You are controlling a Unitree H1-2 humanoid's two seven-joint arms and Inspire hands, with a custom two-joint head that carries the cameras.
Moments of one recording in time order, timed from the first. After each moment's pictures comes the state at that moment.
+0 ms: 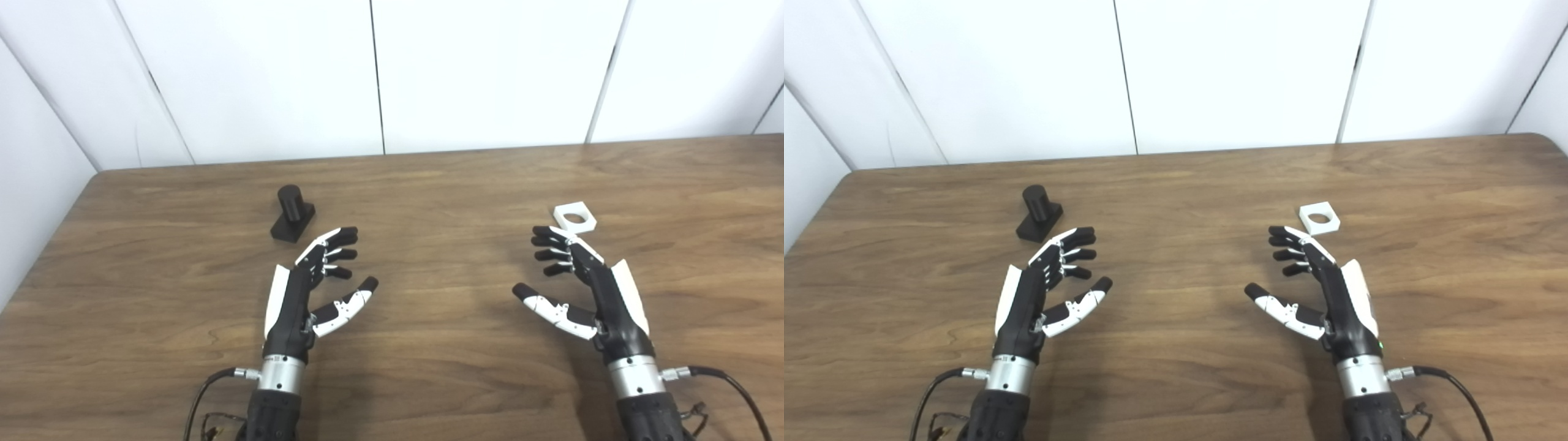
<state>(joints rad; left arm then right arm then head) 0.01 0.00 -0.10 -0.11 0.29 -0.12 0.05 0.05 -0.12 0.06 -0.16 -0.38 -0.14 -0.10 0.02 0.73</state>
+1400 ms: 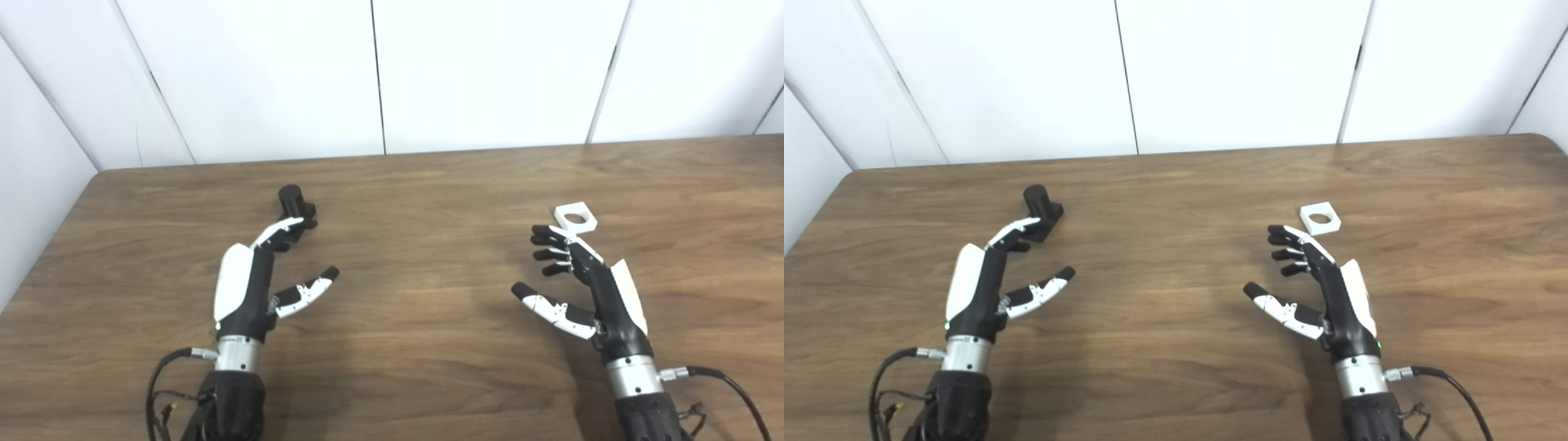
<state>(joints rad) -0.06 0.12 -0.04 -0.13 0.60 -0.03 0.13 0.05 -0.12 0.06 -0.16 -0.37 -0.14 -0.11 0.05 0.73</state>
